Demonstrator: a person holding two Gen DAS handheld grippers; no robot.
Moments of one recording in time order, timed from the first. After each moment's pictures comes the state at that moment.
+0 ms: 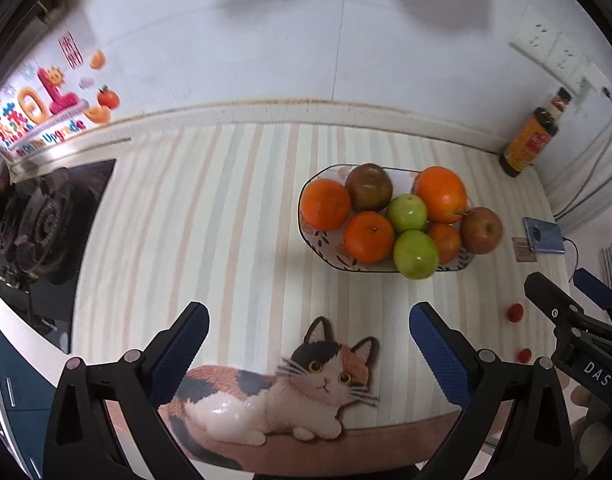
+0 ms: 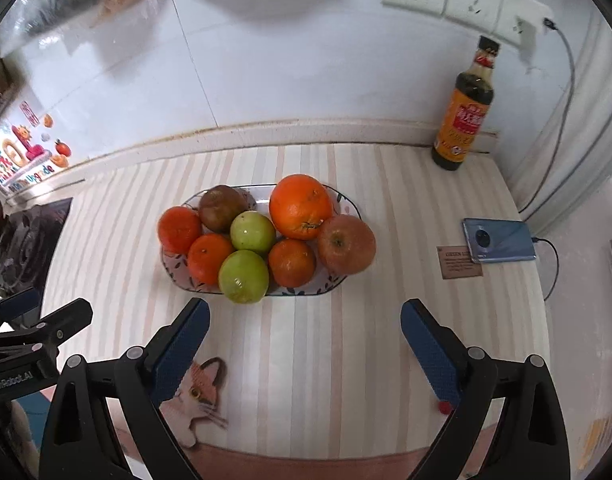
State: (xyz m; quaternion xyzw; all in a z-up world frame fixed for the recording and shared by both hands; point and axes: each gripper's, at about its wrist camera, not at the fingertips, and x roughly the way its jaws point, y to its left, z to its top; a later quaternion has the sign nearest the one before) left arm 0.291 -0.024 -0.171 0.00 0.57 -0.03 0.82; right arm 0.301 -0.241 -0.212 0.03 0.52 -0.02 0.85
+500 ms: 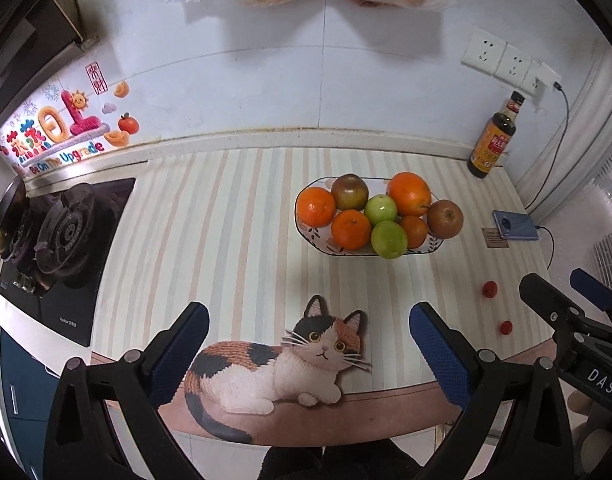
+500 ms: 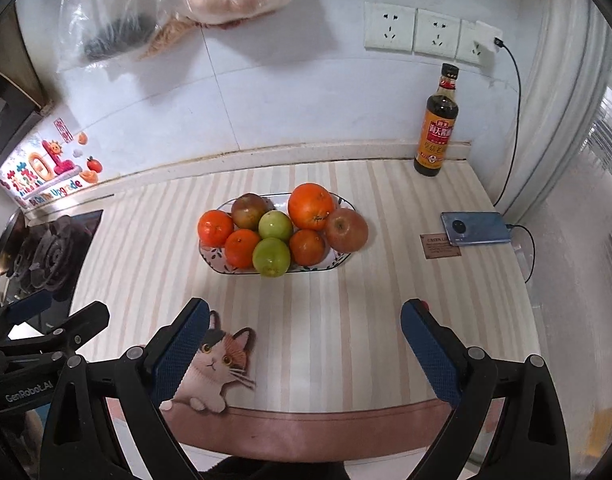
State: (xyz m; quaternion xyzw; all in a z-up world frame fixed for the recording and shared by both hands) left arm 0.224 -0.019 -0.119 0.01 0.52 -0.05 0.85; right arm 0.213 -0.221 -0.150 0.05 0.48 -0.02 0.87
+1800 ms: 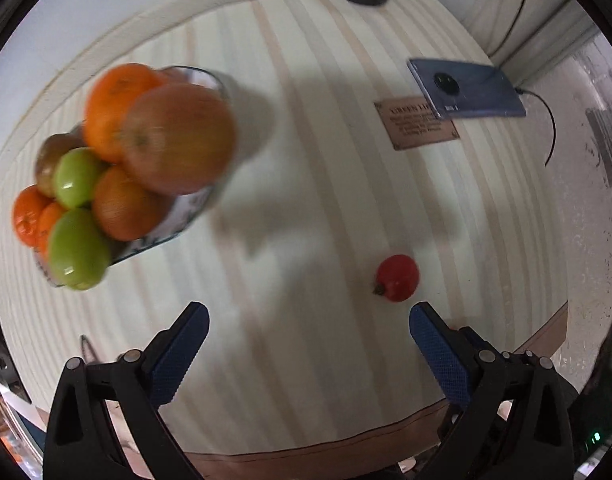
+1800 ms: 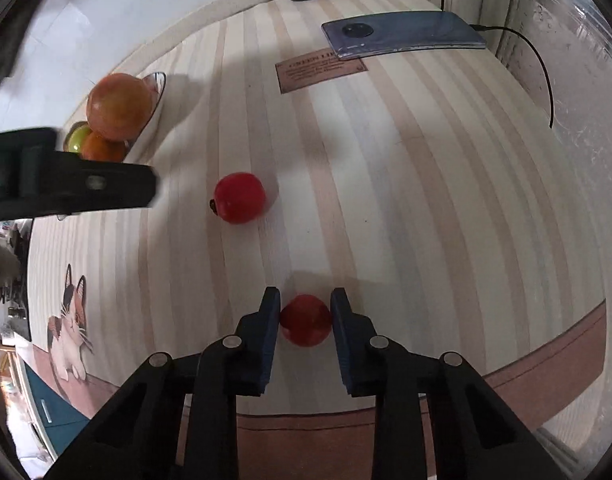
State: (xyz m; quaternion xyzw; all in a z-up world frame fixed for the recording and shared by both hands) left arm 0.313 -0.314 -0.318 0.12 0.69 -0.16 0.69; right arm 0.210 -0.441 -0.392 0.18 0.61 -0.03 0.77
